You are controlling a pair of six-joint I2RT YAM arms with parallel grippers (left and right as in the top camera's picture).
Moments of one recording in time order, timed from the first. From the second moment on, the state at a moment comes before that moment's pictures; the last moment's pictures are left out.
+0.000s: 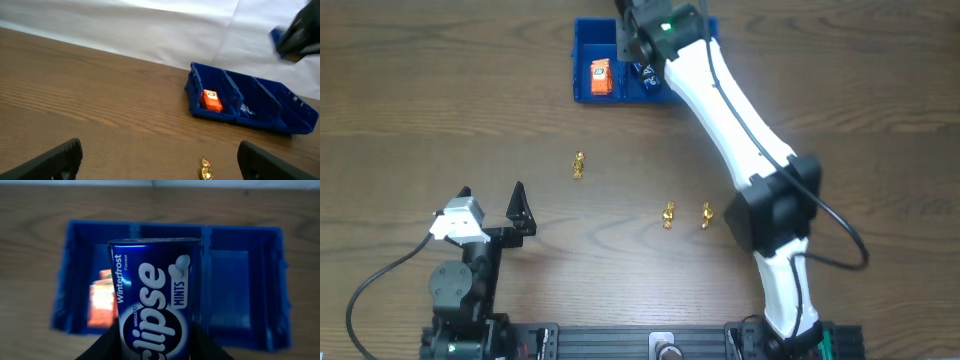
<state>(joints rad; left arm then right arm) -0.05 0.01 0.02 -0.12 -0.01 -0.25 0.50 2.24 2.23 -0.94 0.24 0.41</state>
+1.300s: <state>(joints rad) -0.05 0.01 0.02 -0.12 -0.01 -0.25 0.87 2.50 2.23 -1.18 0.16 0.68</state>
